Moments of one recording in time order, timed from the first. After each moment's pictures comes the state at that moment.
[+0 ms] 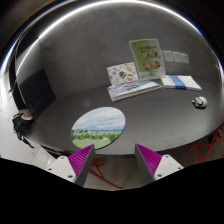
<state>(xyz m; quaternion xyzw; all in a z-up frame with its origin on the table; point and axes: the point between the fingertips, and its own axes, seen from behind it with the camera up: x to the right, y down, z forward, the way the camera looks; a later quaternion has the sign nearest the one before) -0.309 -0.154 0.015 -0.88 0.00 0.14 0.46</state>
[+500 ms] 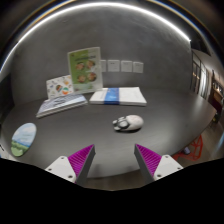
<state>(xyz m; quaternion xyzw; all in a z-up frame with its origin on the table) 0.021 -0.102 0.016 -0.86 0.09 -0.05 0.49</state>
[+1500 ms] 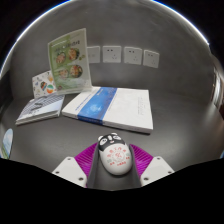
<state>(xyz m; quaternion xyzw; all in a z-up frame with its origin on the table) 0.143 0.096 -0.014 -0.89 0.00 0.00 0.45</state>
